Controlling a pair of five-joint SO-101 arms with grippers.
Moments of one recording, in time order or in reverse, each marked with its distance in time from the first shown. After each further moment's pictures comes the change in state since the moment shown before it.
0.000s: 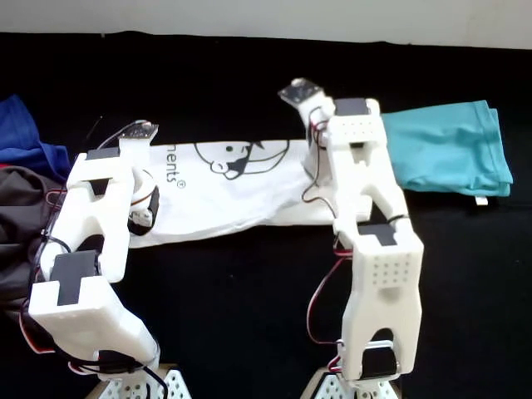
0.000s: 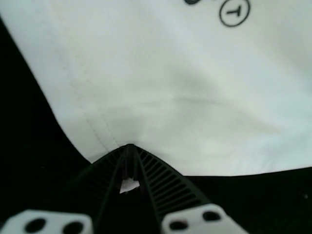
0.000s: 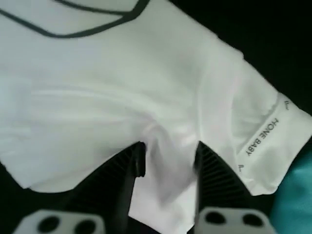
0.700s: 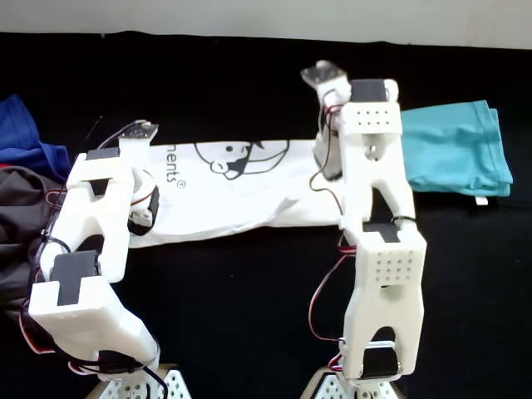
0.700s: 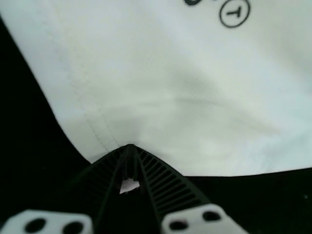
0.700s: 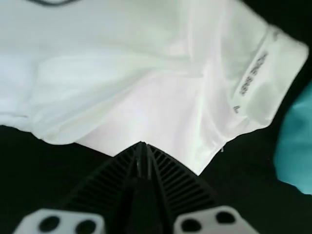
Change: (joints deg) left arm 0.0 0.0 0.0 -0.3 0.0; right arm 2.0 0.4 -9.6 17.5 -7.2
